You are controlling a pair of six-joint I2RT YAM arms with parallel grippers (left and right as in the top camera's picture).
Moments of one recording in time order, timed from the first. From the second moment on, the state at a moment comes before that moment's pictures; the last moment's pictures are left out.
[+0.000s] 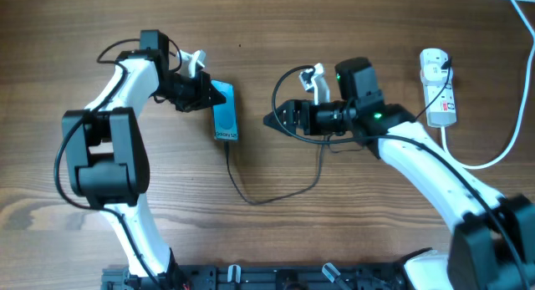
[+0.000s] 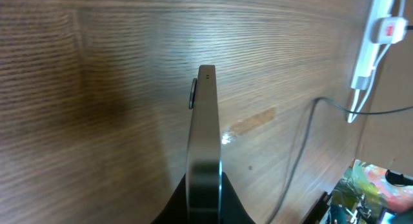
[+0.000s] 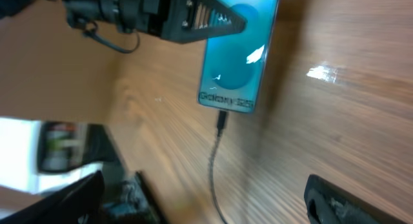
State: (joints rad) left arm 0.02 2.12 1.48 -0.83 0.74 -0.03; right arm 0.39 1.55 1.03 -0.34 -0.76 0.44
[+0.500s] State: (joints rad) left arm 0.02 2.15 1.40 -0.74 0.79 -0.06; right arm 0.39 1.47 1.09 -0.60 -0.53 0.25
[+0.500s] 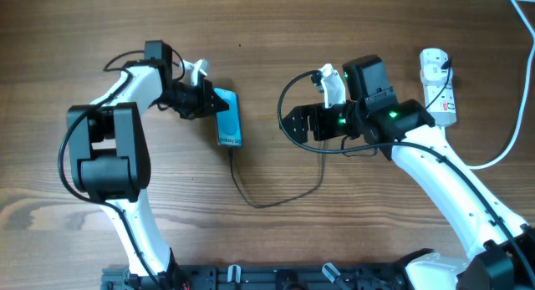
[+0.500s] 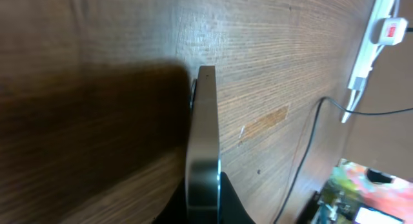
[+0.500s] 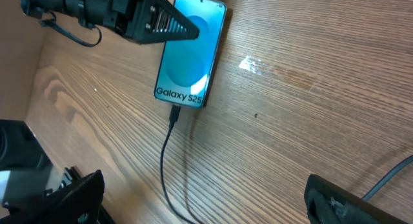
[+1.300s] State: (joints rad) left arm 0.02 2.18 1.34 -0.65 0.86 -0.07; right arm 0.39 1.47 1.09 -0.60 -0.53 0.24
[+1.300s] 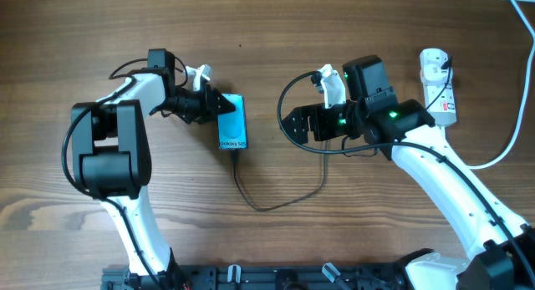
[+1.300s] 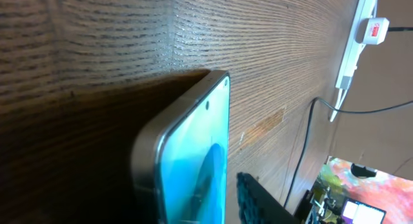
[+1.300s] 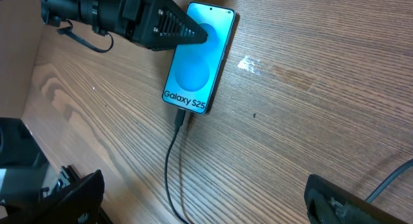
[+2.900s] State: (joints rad) left arm 0.02 1.46 1.45 -0.83 0.32 -0.19; right arm 0.18 1.28 1.15 -0.63 -0.53 0.26
